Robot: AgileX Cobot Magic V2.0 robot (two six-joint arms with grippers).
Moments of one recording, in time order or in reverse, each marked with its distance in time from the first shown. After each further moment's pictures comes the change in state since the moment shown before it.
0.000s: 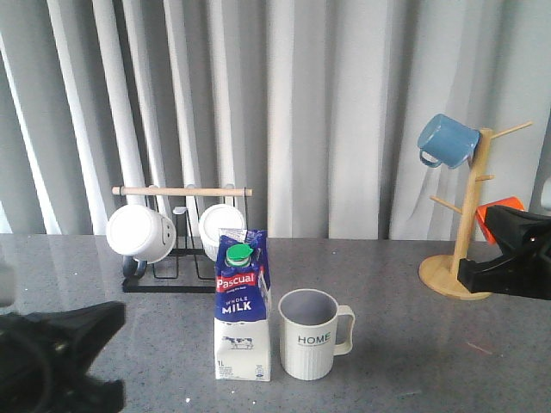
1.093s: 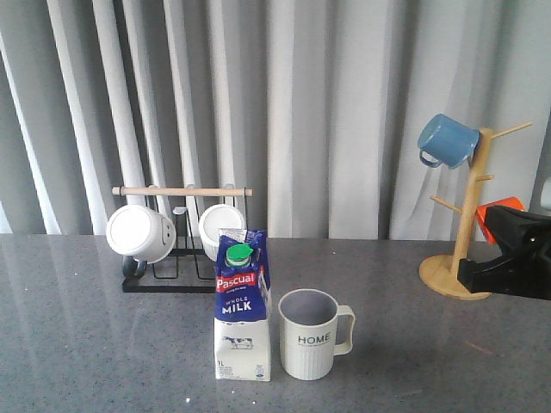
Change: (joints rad) left arm 0.486 -1.003 0.668 0.176 0.060 -0.007; right arm 0.000 0.000 0.000 0.000 0.000 0.000
